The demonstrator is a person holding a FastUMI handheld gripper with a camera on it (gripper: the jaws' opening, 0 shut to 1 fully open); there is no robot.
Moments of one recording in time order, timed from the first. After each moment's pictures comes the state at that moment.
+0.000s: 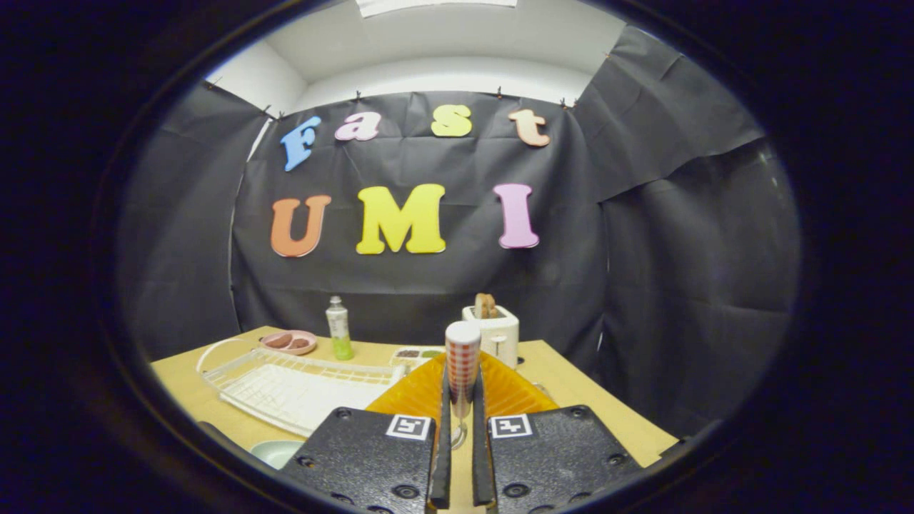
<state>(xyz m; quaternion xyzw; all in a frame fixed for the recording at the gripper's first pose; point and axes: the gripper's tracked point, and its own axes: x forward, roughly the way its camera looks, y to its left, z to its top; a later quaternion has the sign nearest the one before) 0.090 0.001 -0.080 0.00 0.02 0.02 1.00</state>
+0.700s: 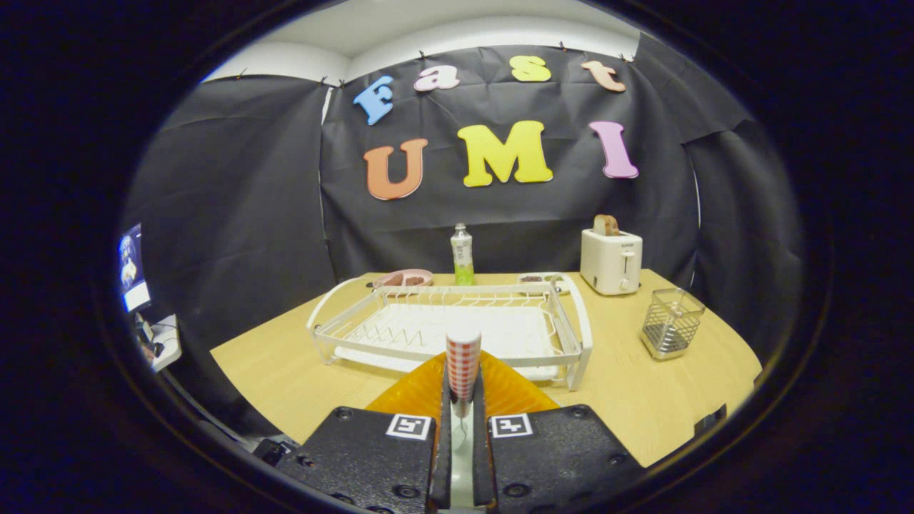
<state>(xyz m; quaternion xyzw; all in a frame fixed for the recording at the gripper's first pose) 0.037 0.168 -0.190 -0.01 0.14 0.16 0.98</state>
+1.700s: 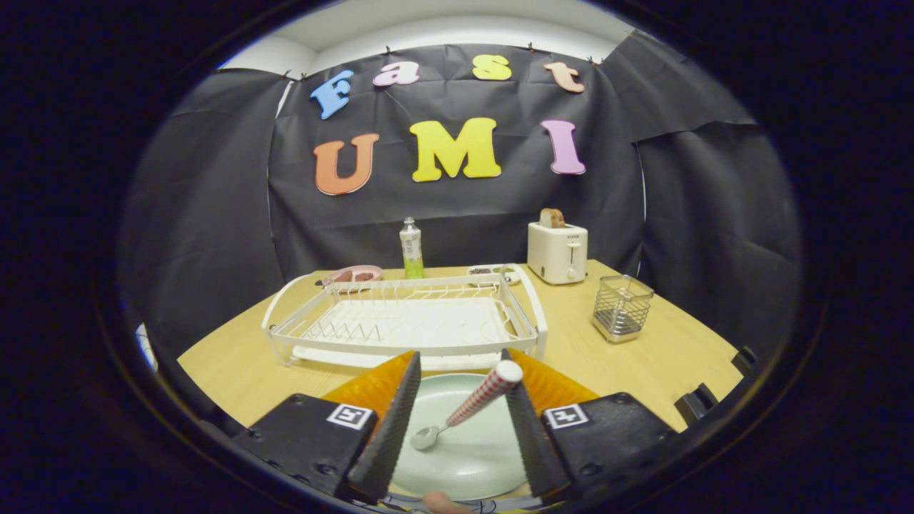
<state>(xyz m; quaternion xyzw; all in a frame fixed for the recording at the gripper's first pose) 0.033 0.136 -0.185 0.00 0.13 0.03 0.99</state>
